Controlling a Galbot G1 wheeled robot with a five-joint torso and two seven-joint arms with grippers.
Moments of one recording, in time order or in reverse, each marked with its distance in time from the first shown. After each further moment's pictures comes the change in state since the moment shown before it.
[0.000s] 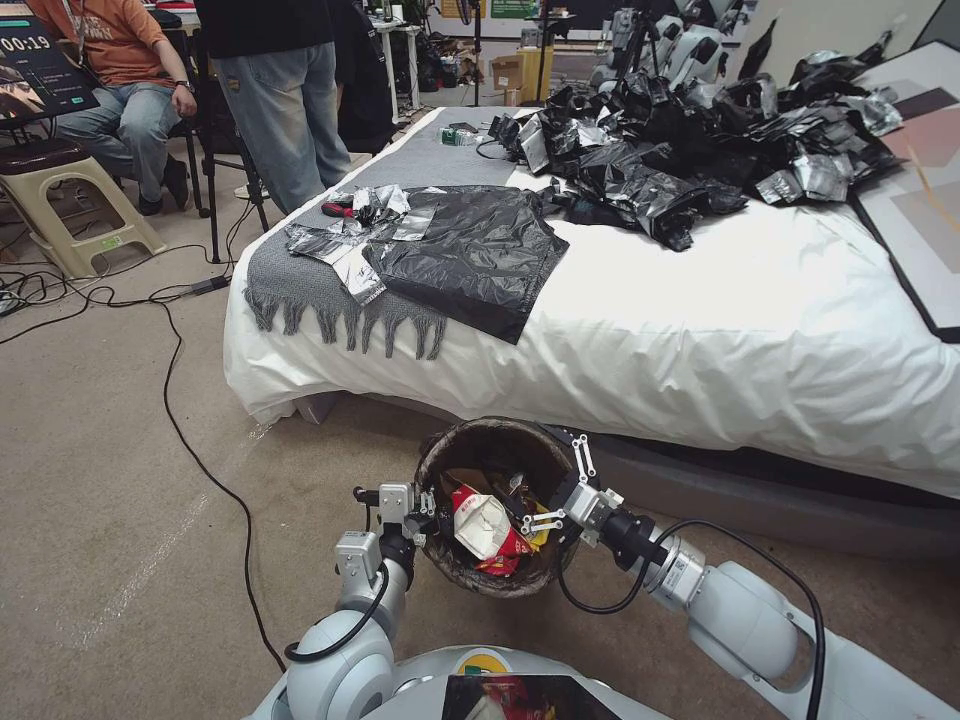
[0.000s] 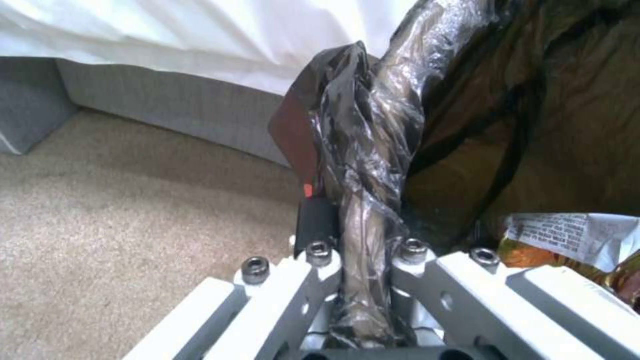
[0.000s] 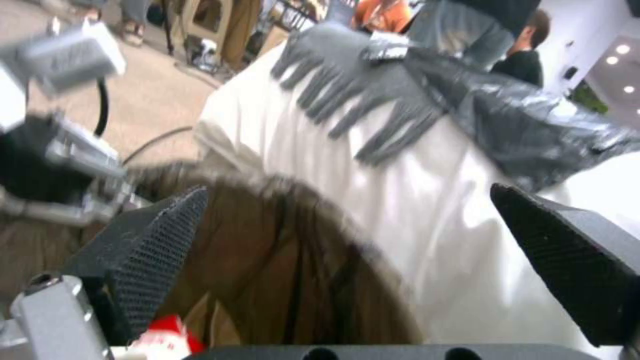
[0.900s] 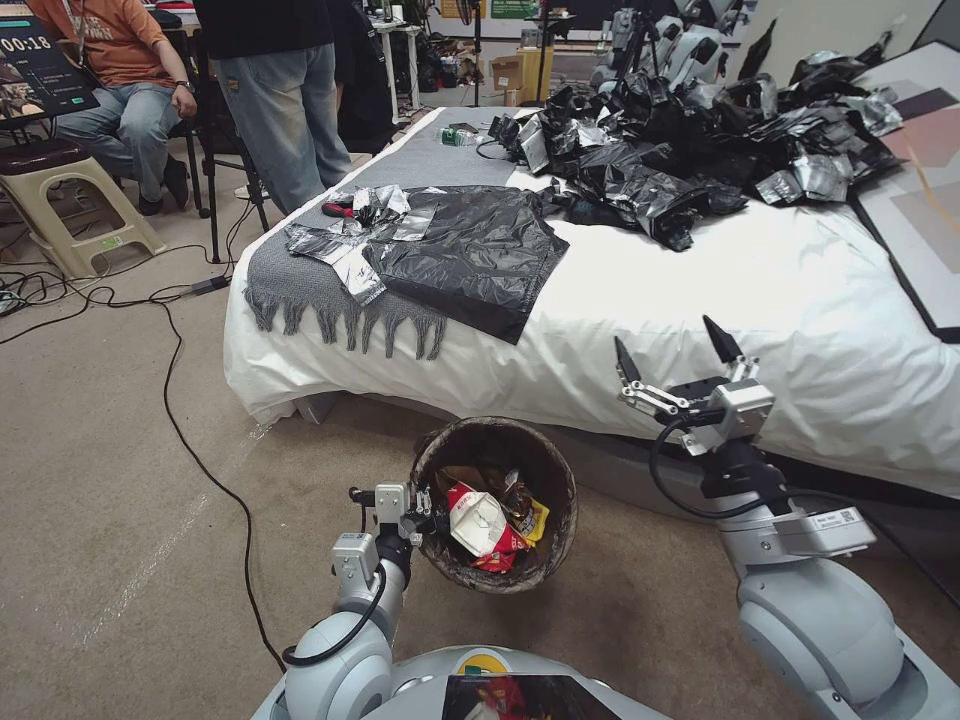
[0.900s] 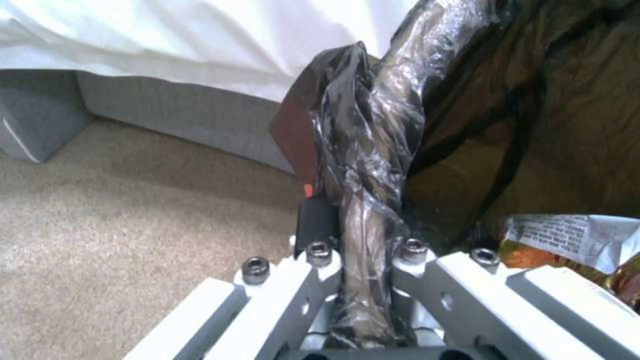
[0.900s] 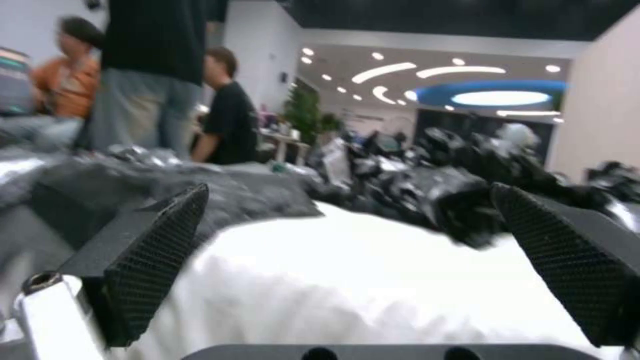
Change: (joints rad) left arm 0.015 -0.016 -0.022 0.000 0.029 -0.013 0.010; right arm -0.187 0.286 0.390 0.227 0.190 -0.124 0.345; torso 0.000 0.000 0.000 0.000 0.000
